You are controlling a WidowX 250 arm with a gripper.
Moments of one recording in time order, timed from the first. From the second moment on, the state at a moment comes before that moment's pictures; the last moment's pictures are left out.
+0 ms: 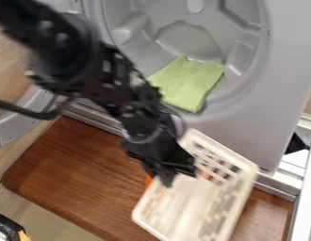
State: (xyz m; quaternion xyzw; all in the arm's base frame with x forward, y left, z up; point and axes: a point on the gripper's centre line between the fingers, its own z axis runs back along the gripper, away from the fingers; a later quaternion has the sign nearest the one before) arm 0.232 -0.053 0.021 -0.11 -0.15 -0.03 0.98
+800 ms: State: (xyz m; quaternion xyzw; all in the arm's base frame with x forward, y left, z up) arm 0.222 0.073 0.003 -0.07 -0.11 0.07 0.99
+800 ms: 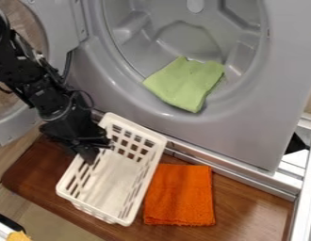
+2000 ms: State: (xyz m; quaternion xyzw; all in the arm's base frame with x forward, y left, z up) arm 0.227 0.097 -0.029 -0.04 -0.08 0.07 0.99
